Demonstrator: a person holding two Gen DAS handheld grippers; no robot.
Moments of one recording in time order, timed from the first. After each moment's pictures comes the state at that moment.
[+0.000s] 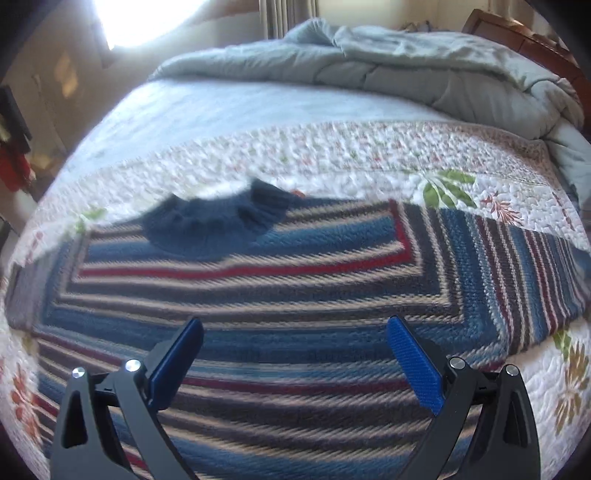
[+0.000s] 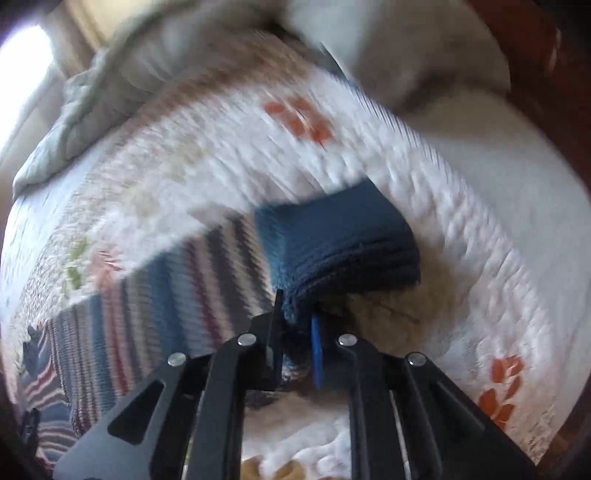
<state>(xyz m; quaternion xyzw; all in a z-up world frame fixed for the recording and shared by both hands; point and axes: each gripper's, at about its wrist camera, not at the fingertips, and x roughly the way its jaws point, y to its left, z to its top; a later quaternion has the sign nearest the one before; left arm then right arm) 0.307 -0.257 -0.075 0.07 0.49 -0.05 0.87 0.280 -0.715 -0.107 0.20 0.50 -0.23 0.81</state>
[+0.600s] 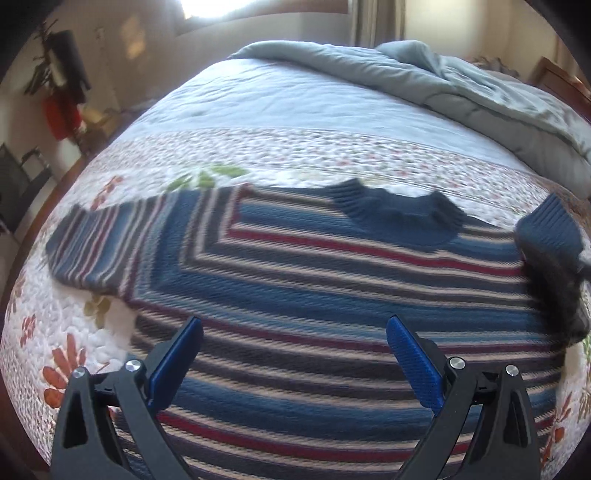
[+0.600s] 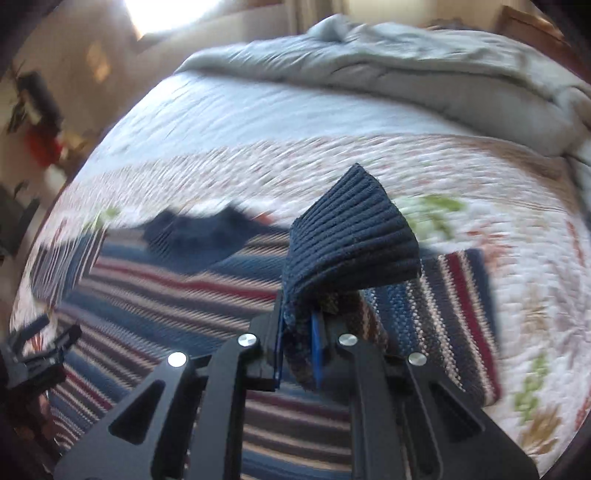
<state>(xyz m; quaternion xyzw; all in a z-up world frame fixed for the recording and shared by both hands) 0.294 -0.058 -0.063 0.00 0.49 0.04 0.87 0.343 -0.330 -0.071 0.03 0.50 0.06 0.87</state>
